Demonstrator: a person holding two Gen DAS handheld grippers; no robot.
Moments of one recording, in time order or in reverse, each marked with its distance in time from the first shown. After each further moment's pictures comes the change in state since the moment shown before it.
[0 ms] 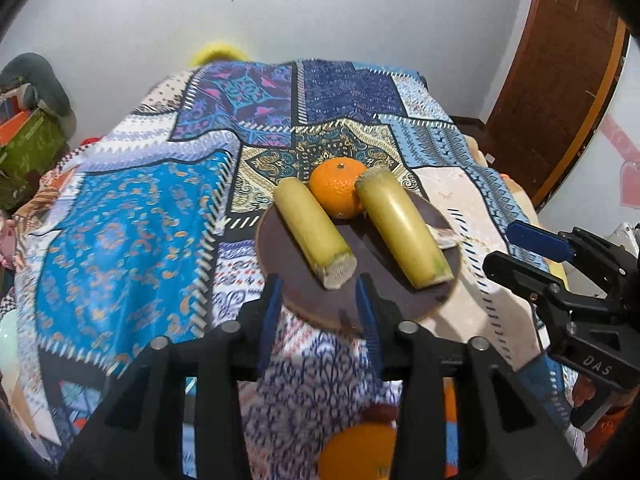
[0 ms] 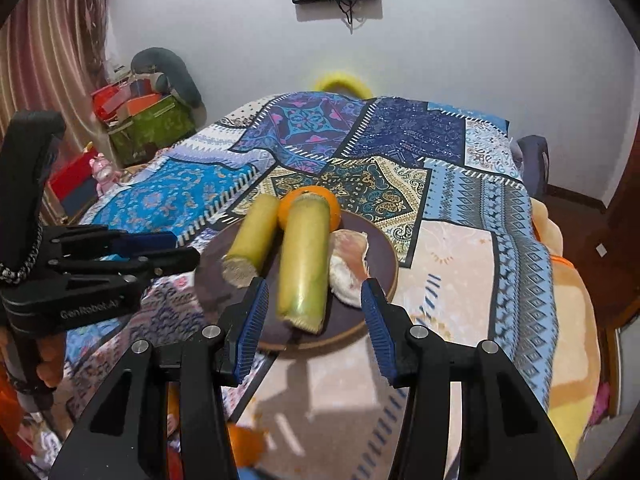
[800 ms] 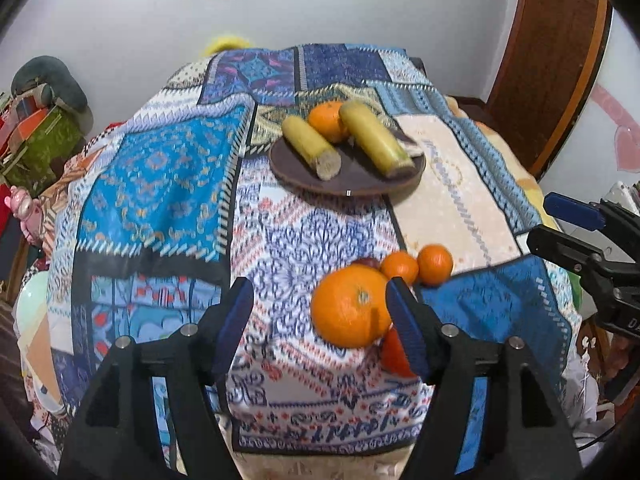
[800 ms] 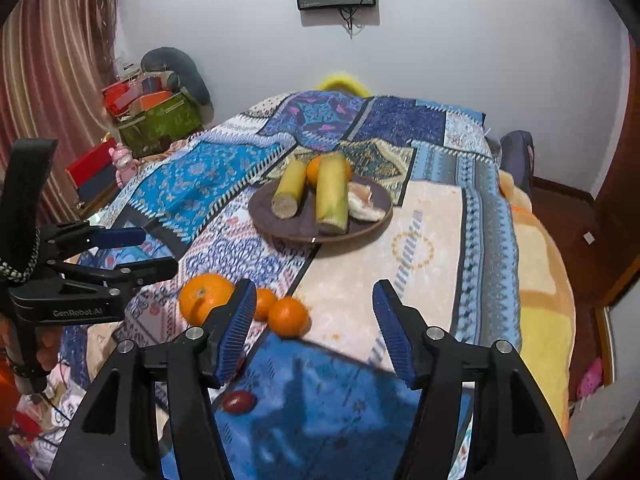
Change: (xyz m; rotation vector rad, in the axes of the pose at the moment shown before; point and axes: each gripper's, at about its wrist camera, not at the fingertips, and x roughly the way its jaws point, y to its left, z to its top) left arm -0.070 -0.018 -0.094 0.036 0.051 0.050; right arm -0.083 0.033 -0.062 0.007 0.008 -0.018
